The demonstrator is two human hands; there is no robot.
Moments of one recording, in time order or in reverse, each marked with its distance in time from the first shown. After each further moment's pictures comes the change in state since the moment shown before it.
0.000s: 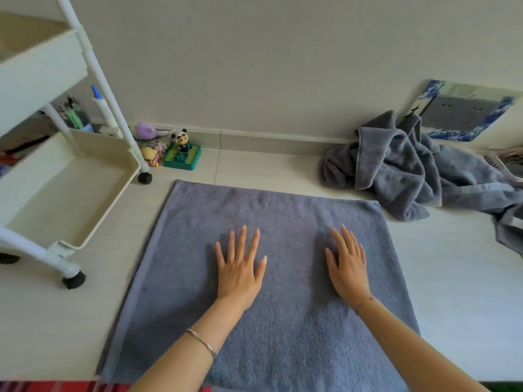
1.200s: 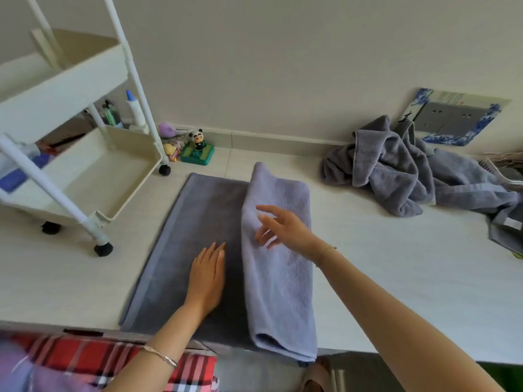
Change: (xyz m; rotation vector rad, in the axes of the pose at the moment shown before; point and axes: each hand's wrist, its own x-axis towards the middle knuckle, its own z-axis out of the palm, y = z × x) left_hand -0.070 -0.051 -0.016 -0.541 0.103 -0.174; right_hand -0.005 -0.149 -0.052 0.812 -0.589 -0.096
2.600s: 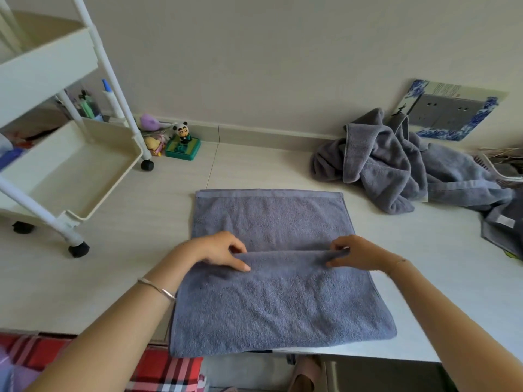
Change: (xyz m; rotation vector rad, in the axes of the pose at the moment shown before) left_hand 0.066 0.084 -0.029 0.219 -0.846 0.143; right_hand -0.044 0.098 -0.156 -0.789 -0.152 0.174
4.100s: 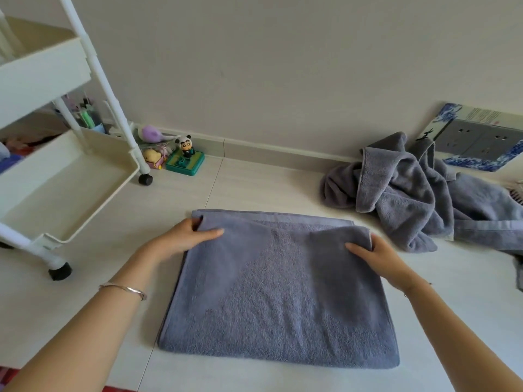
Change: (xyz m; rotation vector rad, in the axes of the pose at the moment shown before) left_hand 0.031 -0.055 -0.058 -0.657 0.459 -0.123; right_hand 0.044 0.022 -0.042 0.708 0.418 0.111
